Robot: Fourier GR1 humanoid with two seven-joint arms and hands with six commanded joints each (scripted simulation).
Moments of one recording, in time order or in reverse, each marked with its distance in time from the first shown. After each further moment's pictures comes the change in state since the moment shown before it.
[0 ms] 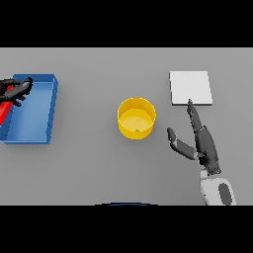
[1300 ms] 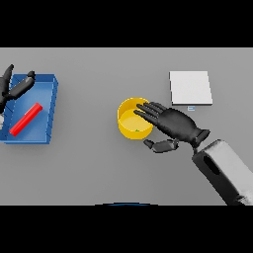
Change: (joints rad) left arm -0.028 -0.045 -0.025 0.047 -0.086 0.067 -0.098; right arm -0.430 -0.349 0.367 0.127 0.554 0.280 0.018
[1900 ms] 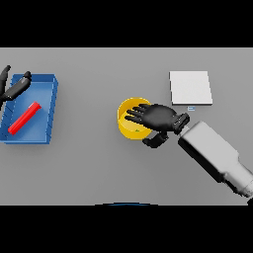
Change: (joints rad) left arm 0.026 0.016 0.022 -0.007 0.028 -0.013 -0.032; right arm -0.267 0.021 0.183 0.272 0.142 0.150 -0.049
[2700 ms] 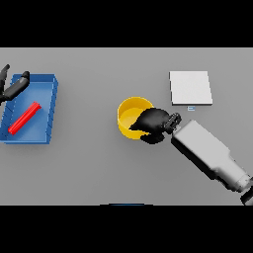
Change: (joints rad) left arm 0.007 0.006 0.009 -0.005 0.009 -0.005 -0.018; right arm -0.051 0.050 0.049 0.096 0.010 0.085 -0.012
